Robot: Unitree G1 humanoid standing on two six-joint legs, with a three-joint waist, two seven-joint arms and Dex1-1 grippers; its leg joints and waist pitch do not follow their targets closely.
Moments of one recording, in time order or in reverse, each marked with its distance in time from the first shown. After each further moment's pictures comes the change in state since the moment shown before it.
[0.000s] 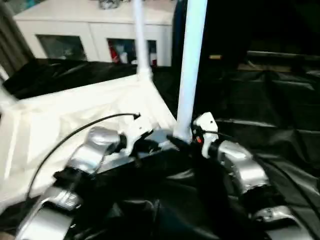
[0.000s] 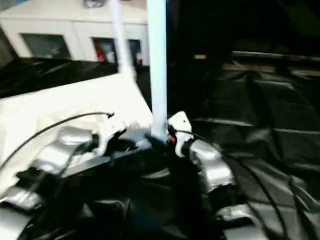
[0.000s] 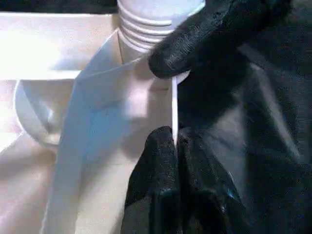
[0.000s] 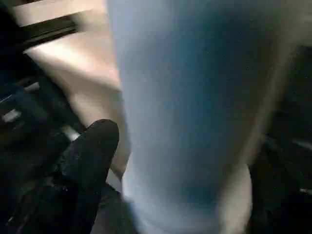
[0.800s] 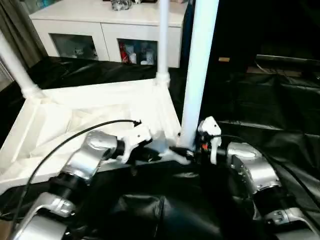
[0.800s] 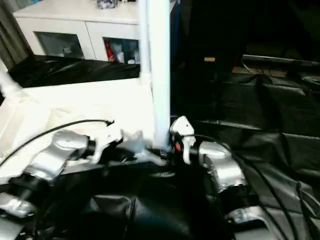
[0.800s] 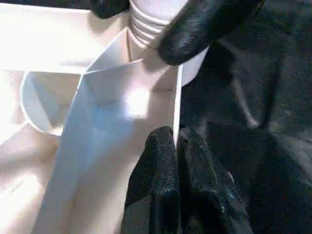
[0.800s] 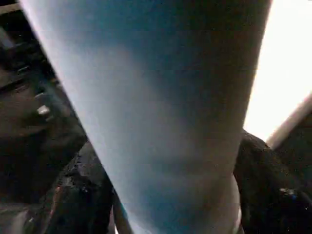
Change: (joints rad) left arm 0.015 -0.041 0.002 0.014 0.006 -0.011 0.069; right arm 0.023 0.005 -0.025 -0.021 0.031 0.074 -0.022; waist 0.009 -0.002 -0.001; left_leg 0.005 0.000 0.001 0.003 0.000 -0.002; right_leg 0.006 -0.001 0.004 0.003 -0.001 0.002
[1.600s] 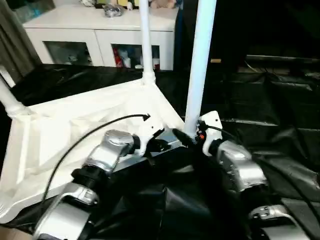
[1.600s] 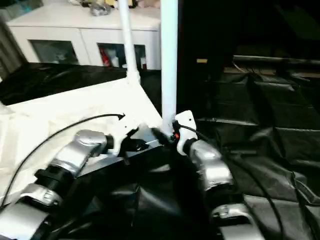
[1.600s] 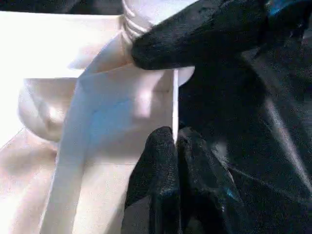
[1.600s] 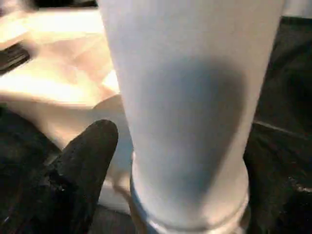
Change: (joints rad) left arm -0.074 -0.078 0.011 0.121 0.010 0.014 0.070; right arm -0.023 -0.006 -0.041 0.039 -0.012 -0.013 -0.071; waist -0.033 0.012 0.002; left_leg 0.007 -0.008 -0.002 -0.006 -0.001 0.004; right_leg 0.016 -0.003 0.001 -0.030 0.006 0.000
